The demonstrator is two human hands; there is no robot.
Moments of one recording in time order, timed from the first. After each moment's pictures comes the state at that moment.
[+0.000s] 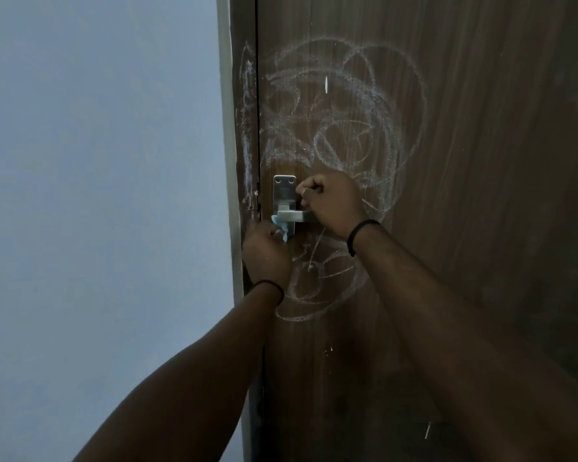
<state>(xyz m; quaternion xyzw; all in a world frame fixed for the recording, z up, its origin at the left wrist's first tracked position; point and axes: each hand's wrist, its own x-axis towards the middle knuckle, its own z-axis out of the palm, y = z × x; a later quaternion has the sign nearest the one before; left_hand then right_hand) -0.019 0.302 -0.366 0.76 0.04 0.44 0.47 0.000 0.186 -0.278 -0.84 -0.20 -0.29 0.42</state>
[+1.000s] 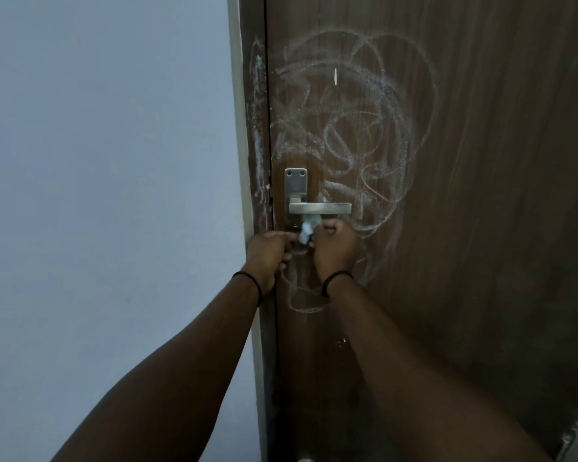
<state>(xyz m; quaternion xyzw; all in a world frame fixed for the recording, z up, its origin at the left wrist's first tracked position) -0.019 0.337 -0.370 0.70 0.05 0.10 0.70 0.003 0.225 -0.381 -0.69 0.01 -0.34 0.64</state>
